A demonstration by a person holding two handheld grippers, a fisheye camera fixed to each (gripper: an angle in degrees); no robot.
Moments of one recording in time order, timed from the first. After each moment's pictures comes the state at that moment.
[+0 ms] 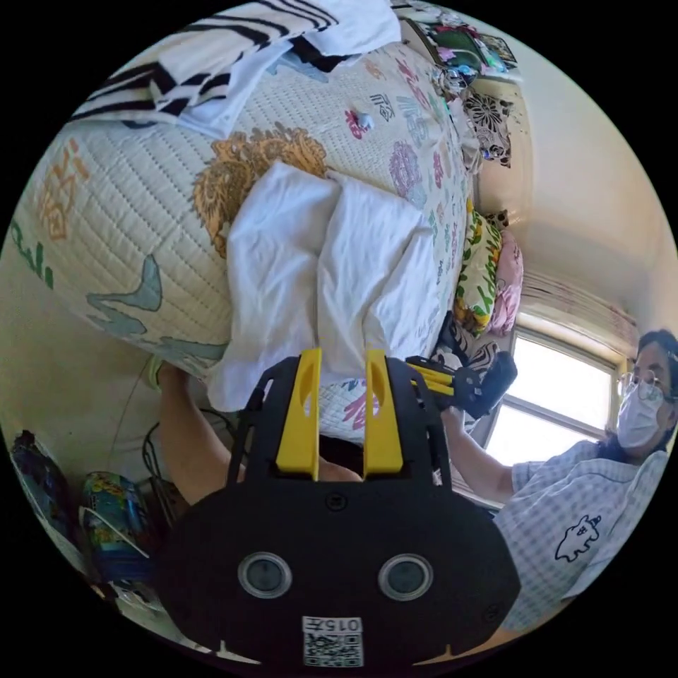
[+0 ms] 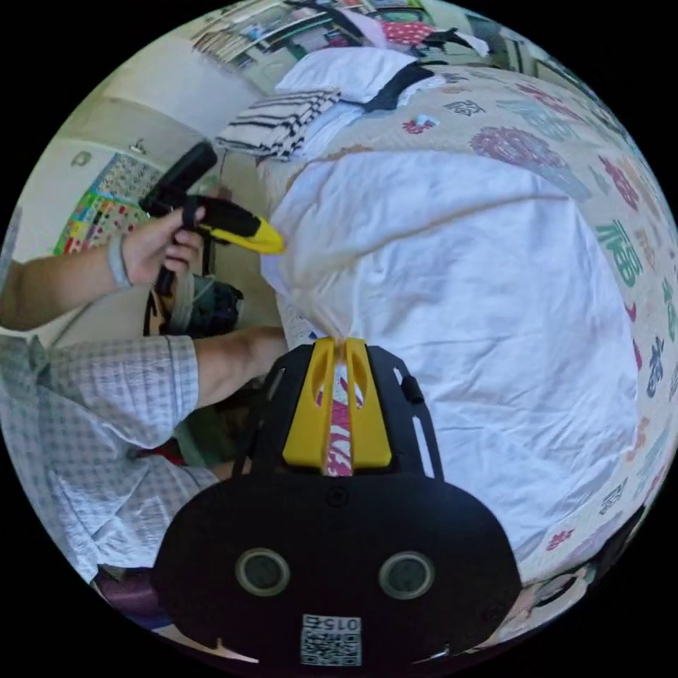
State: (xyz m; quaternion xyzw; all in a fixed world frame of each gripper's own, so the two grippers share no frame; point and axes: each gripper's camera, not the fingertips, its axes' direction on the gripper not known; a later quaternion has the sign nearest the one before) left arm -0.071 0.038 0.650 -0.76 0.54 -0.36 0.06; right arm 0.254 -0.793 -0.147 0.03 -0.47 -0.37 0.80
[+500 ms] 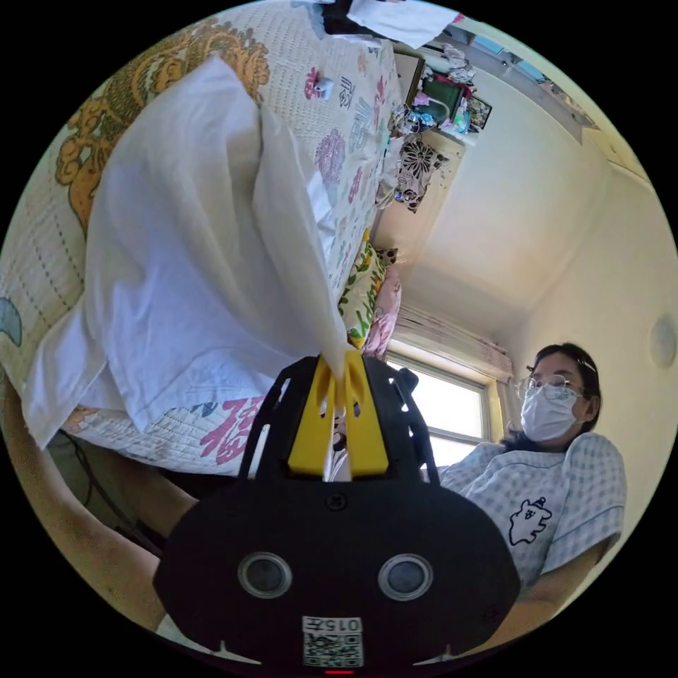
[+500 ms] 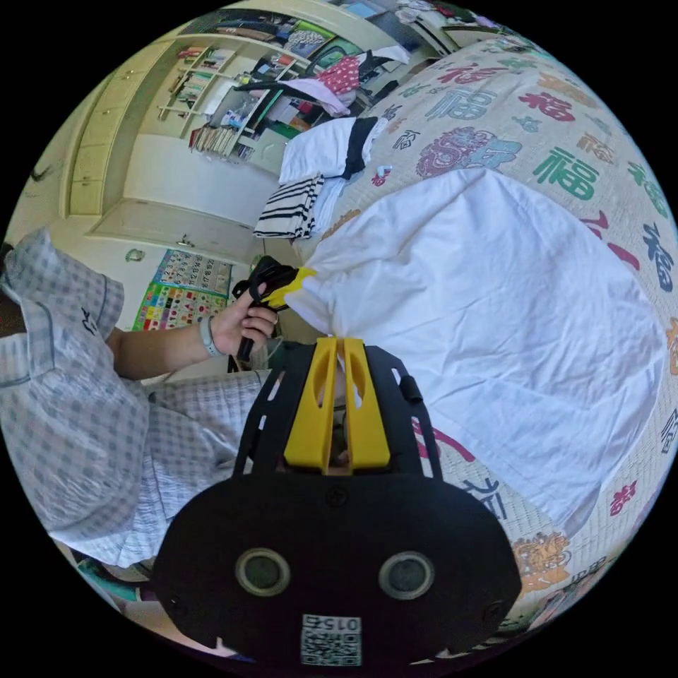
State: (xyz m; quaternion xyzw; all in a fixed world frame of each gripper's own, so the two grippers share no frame) left arm -0.071 0.029 0.637 -0.63 0.49 -0.60 -0.08; right arm 0.359 -0.825 -0.151 0.00 -0.64 -0.23 0.73
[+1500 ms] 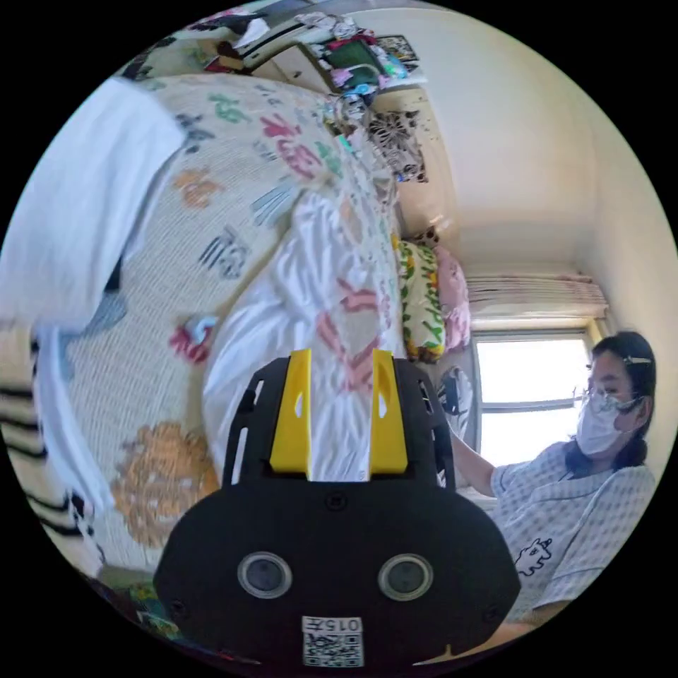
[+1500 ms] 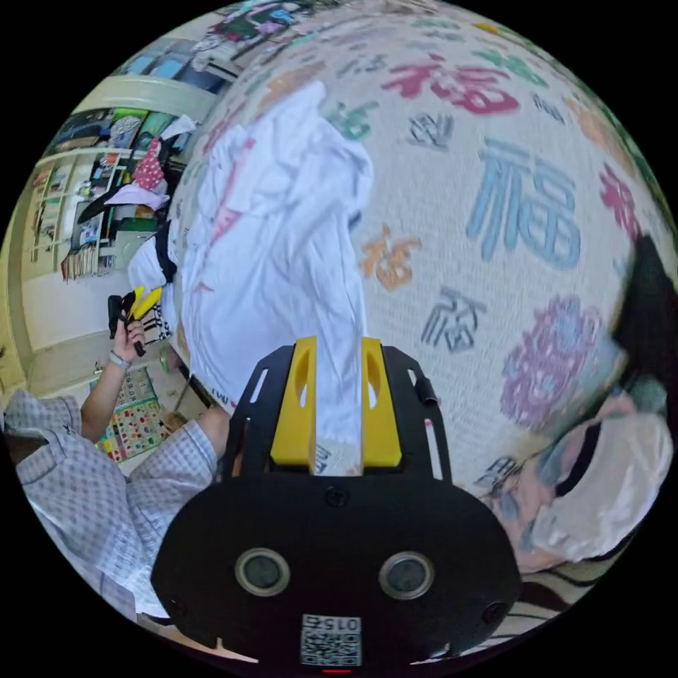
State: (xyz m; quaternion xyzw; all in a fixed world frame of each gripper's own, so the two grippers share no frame) left arm 0.063 0.007 0.812 -0.66 0.61 -0.42 0.13; right arm 0.568 -0.976 -0.055 -0.09 -0.52 -0.01 0.85
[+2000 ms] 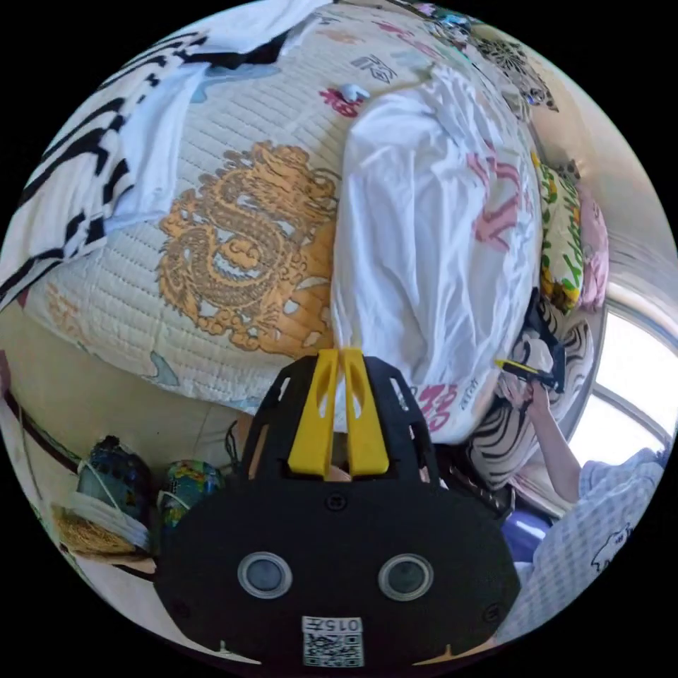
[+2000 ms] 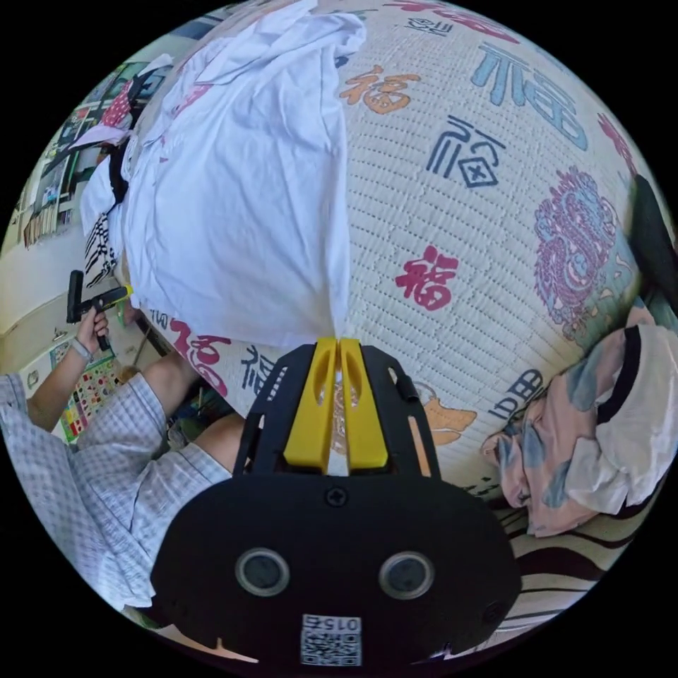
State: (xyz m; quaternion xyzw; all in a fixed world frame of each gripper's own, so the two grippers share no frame) left arm 0.064 -0.053 0.694 -0.80 0.57 -0.16 0.13; right arm 0.553 -0.911 -0.047 -0.19 -0.44 -0.07 0.87
